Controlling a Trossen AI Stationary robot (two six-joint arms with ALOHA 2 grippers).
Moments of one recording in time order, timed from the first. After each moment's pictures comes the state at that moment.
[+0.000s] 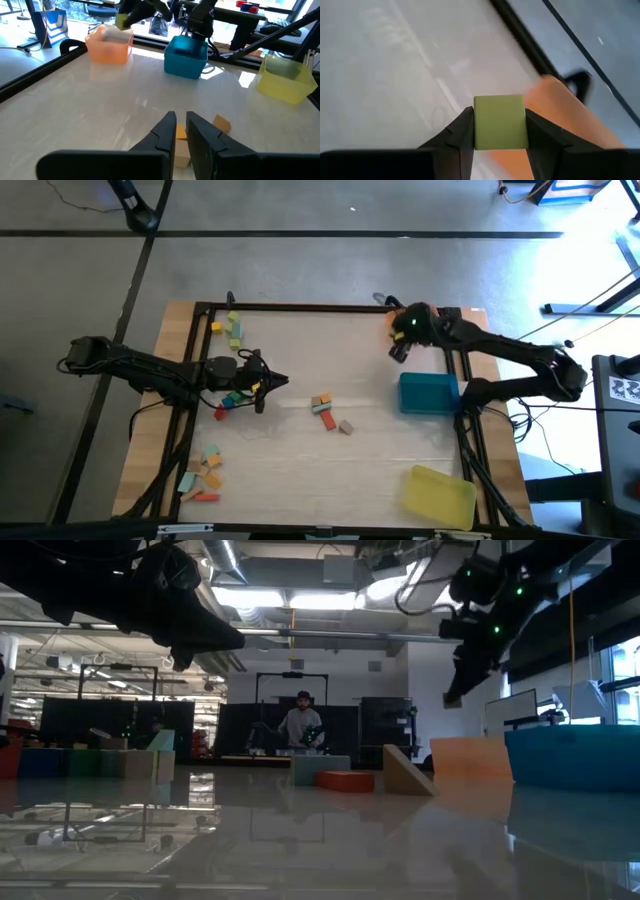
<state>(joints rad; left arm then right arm) -0.01 1.01 0.32 0.45 -0.19 -0.18 -0.60 1.15 0.79 -0.49 0.17 -0.16</state>
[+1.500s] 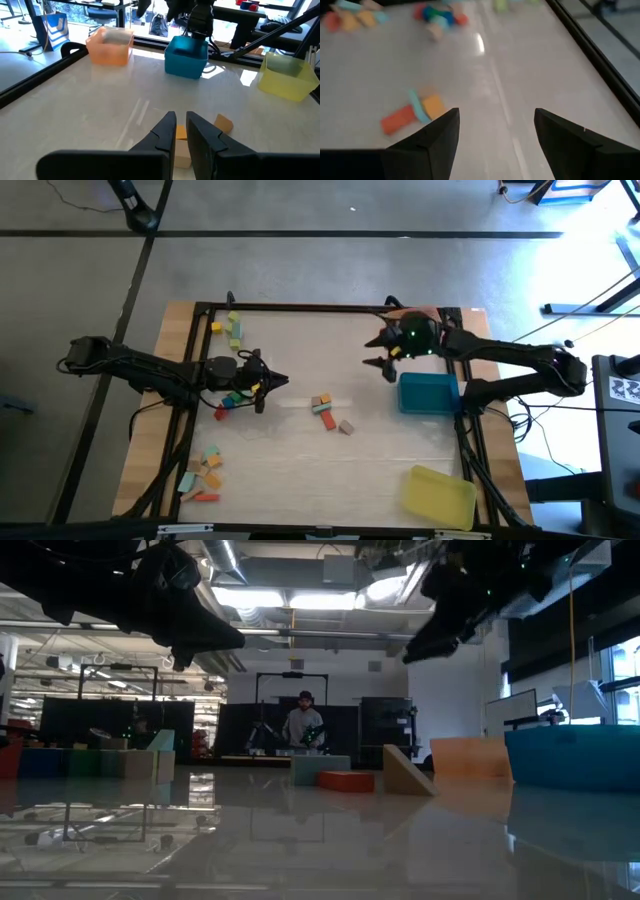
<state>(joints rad) -0.01 1.01 0.32 0.45 -0.19 -0.15 -0.37 1.15 0.79 -0.20 -0.26 -0.11</state>
